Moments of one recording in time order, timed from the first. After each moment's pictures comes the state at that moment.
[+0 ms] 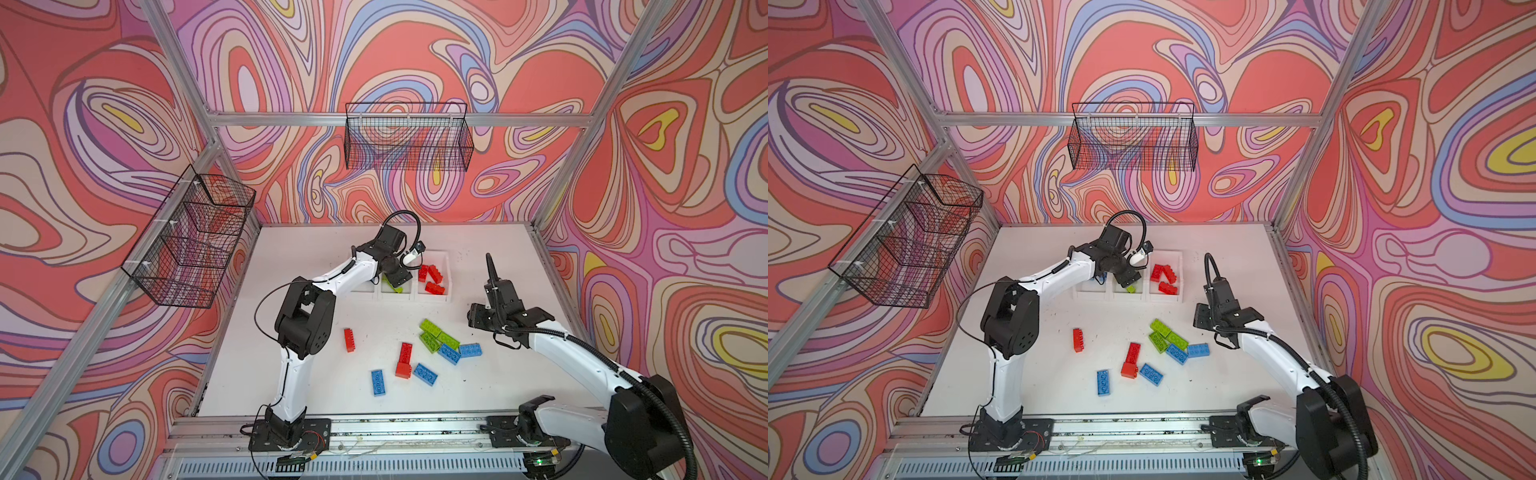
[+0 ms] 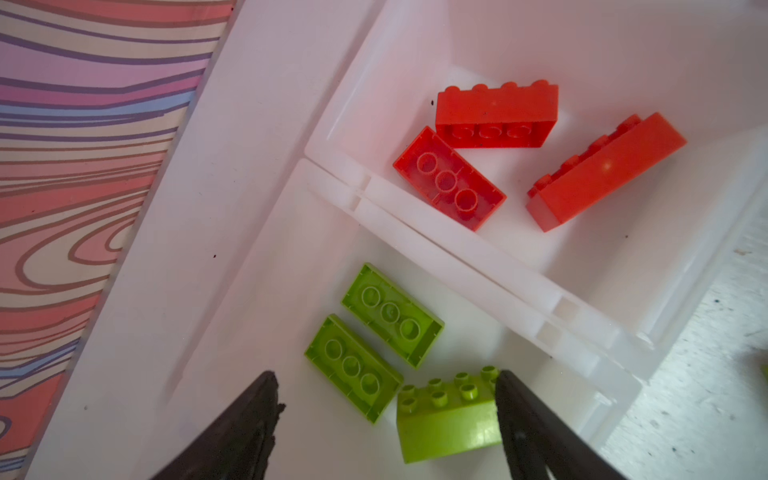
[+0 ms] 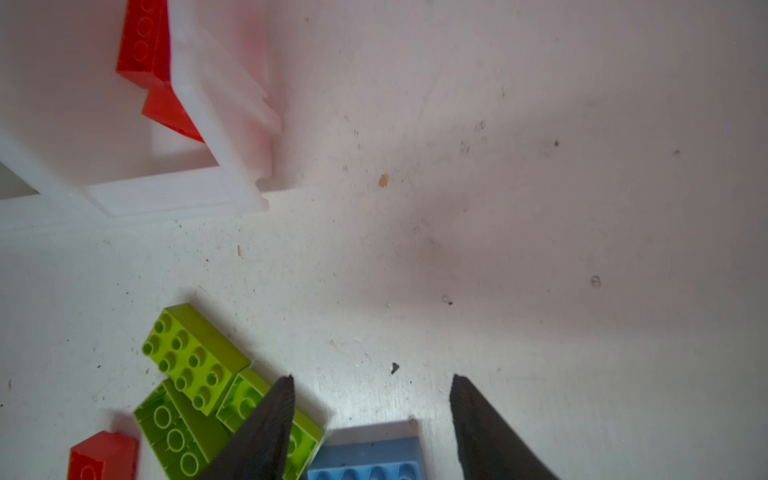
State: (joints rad) left arm -0.55 2.04 1.66 -0.50 0.03 0.52; right arm 0.31 1.20 0.68 -0.51 0.04 0.50
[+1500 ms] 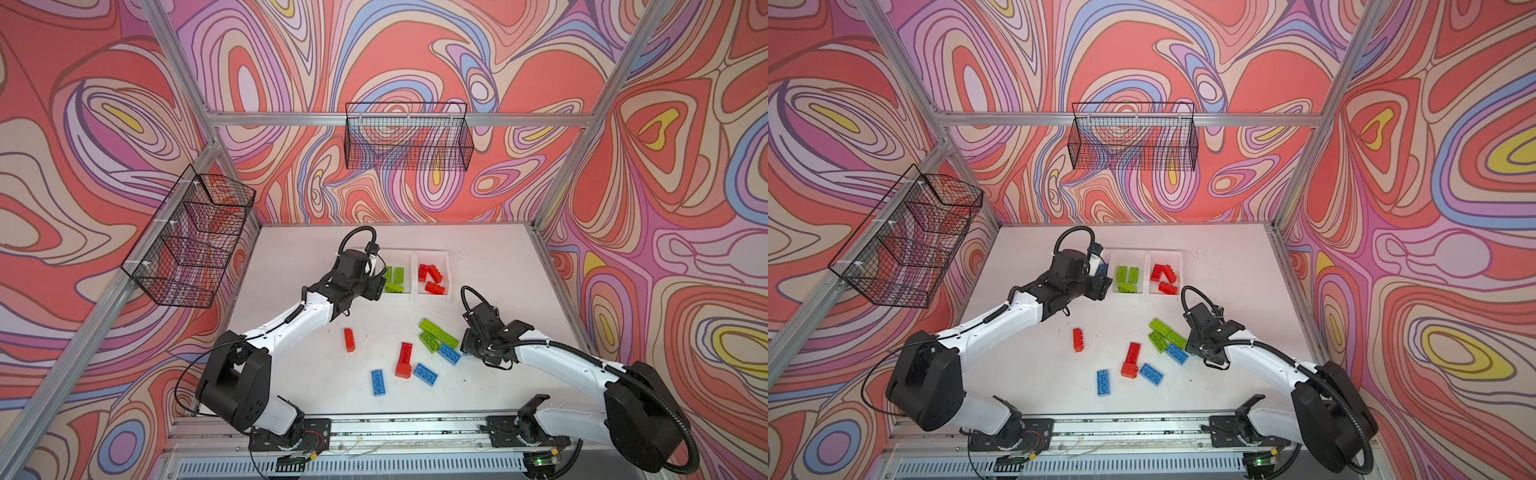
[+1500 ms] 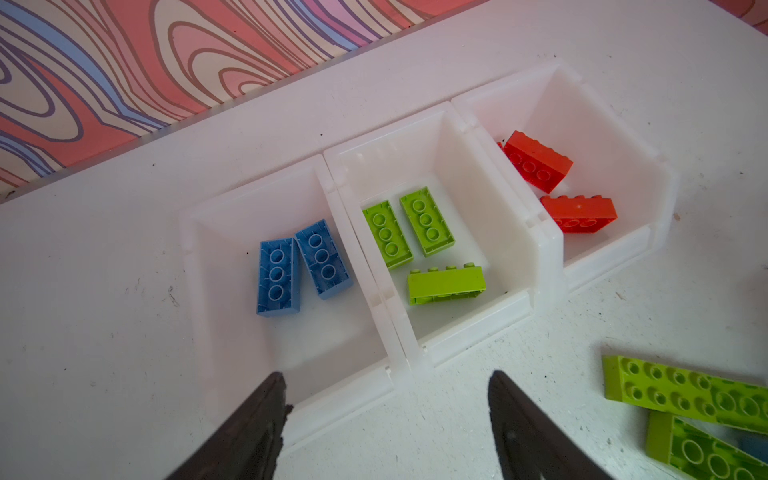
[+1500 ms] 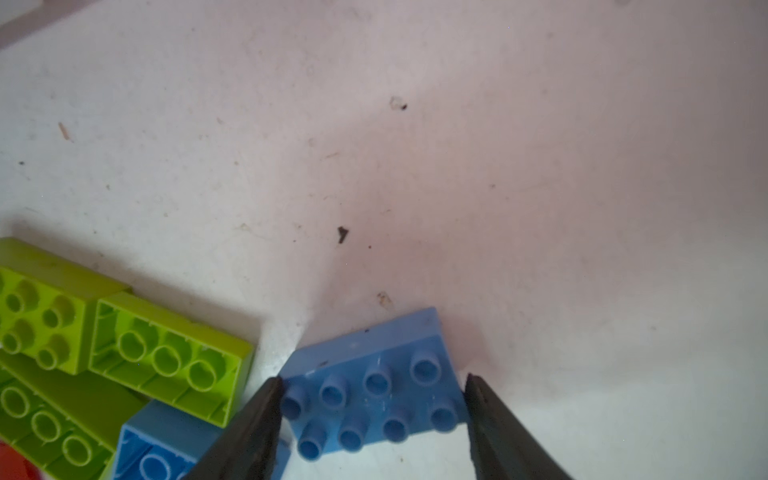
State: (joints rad) left arm -0.50 1.49 1.03 -0.20 -0.05 -0.01; right arm 0.53 1.22 0.60 -0.65 0.20 0.90
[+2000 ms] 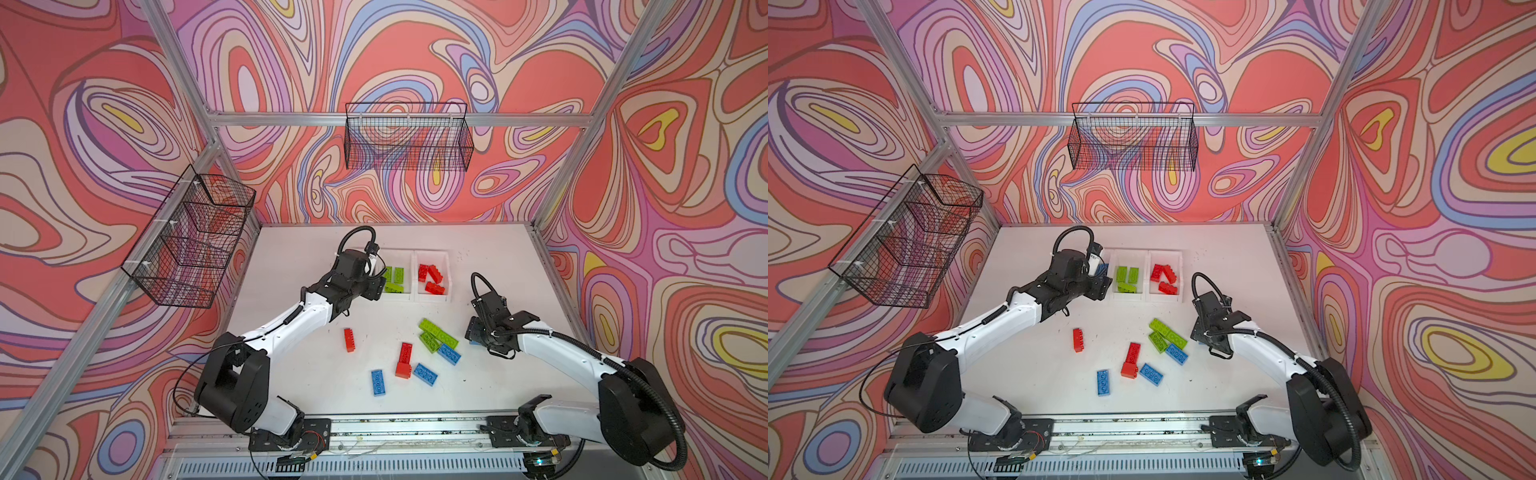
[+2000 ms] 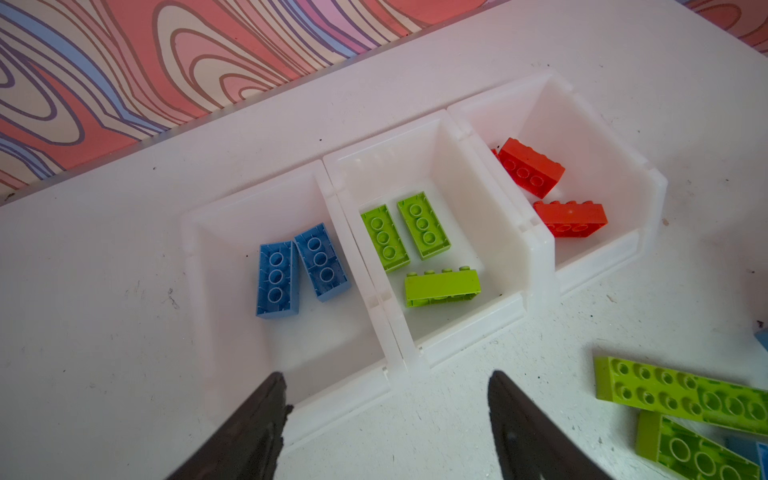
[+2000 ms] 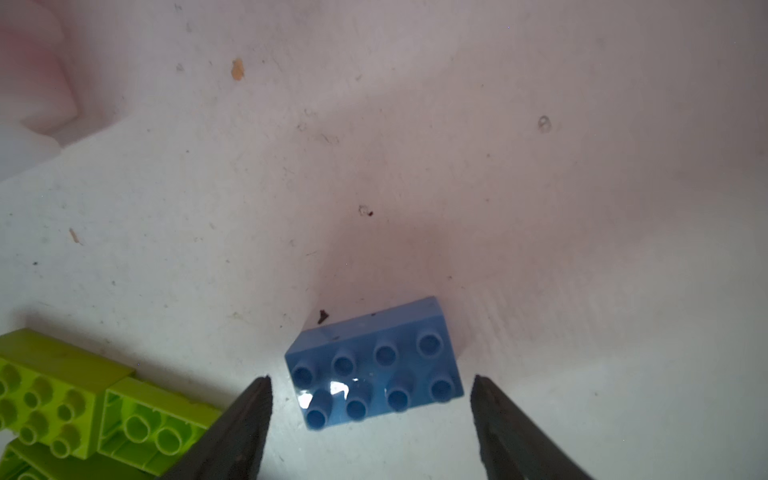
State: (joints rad) left arm -0.50 1.47 1.03 -0.20 -0.05 -0.02; right arm 0.40 1.29 0.65 -0.61 0.18 0.79
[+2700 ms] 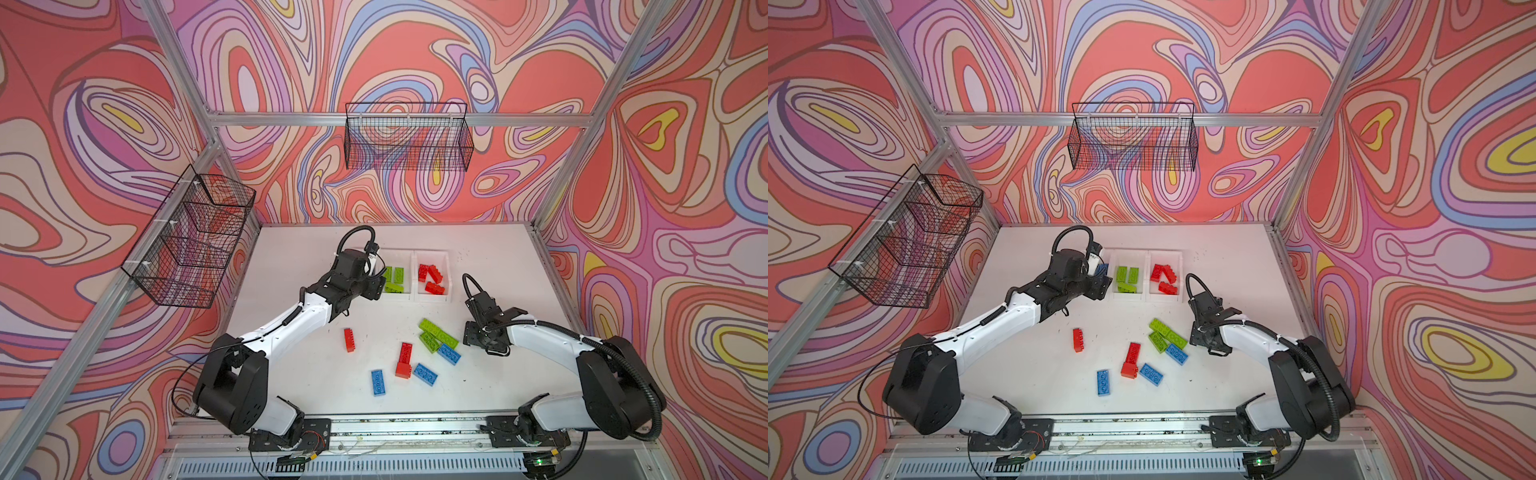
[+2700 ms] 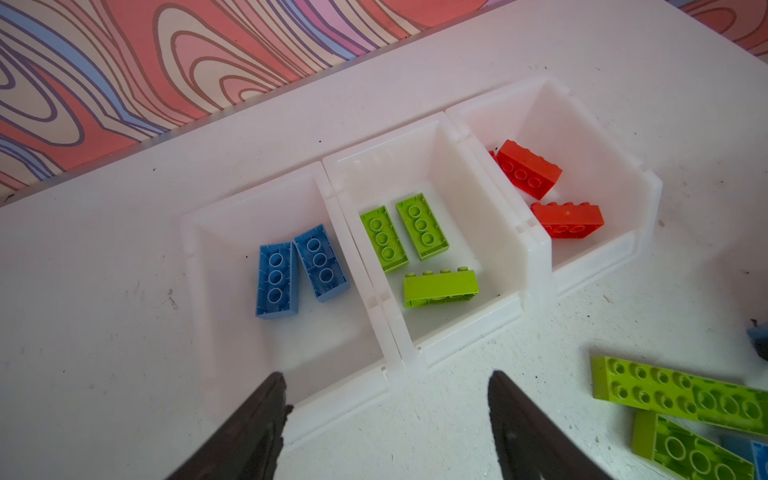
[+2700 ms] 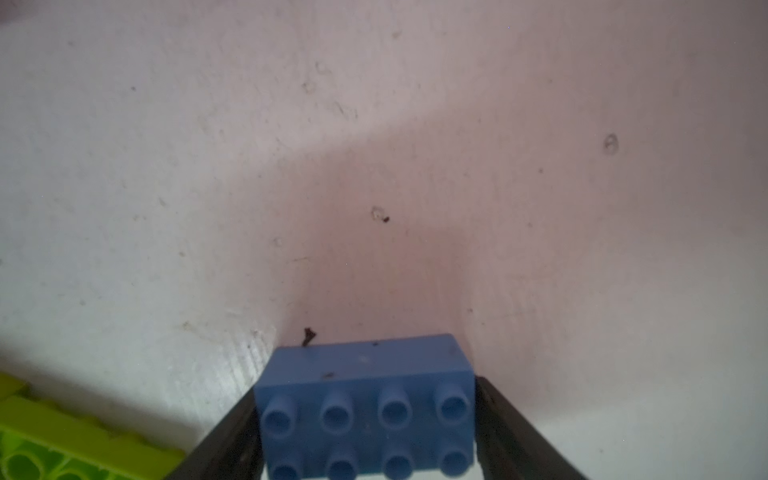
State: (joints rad) left arm -0.50 1.47 1.03 -0.21 -0.04 -0.02; right arm 0.40 1.41 0.67 -0.58 0.20 0.64
